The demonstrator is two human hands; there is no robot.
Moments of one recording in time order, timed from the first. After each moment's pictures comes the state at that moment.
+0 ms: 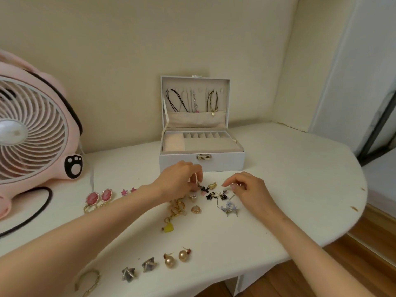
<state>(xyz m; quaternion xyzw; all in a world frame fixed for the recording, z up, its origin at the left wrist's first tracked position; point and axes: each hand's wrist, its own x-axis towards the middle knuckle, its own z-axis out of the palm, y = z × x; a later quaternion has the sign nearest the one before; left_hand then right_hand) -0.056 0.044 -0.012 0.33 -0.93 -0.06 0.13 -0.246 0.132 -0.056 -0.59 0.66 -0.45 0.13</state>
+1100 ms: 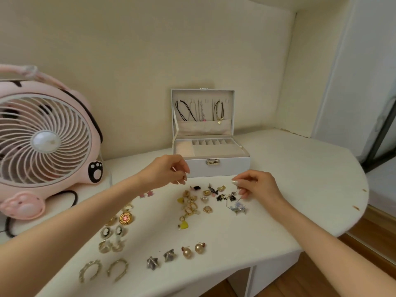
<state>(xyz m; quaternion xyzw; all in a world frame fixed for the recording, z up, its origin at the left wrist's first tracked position) 0.003 0.048 0.025 0.38 -0.85 -0.30 0.22 -0.235 0.142 -0.028 -0.49 0.61 -0.56 0.27</state>
